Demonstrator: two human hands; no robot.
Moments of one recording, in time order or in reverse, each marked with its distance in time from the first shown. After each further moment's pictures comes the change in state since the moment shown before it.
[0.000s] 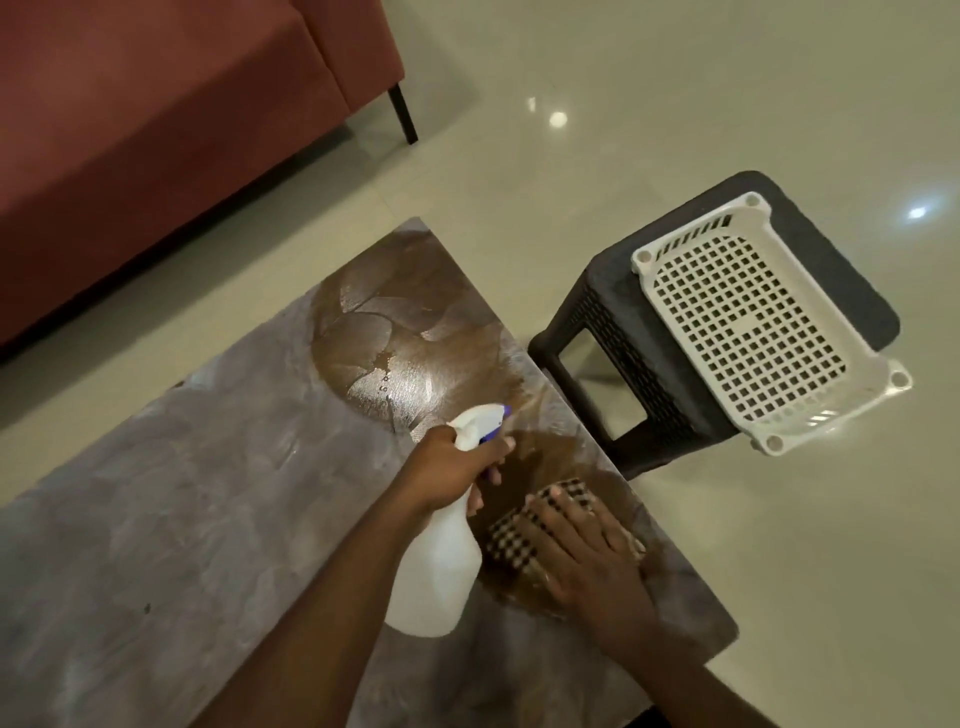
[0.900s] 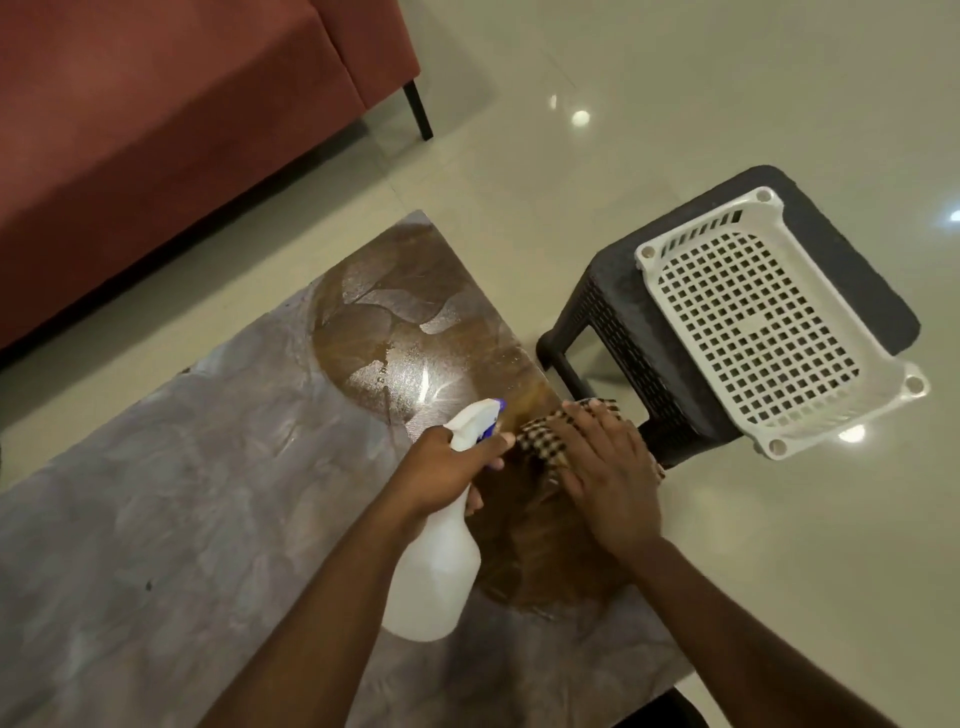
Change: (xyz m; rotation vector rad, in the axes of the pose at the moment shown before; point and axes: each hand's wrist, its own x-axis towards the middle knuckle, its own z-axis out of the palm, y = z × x) left_hand -0.010 -0.002 0.011 -0.033 0.025 0.012; right_hand 0.064 0.057 -0.014 0.098 0.095 0.215
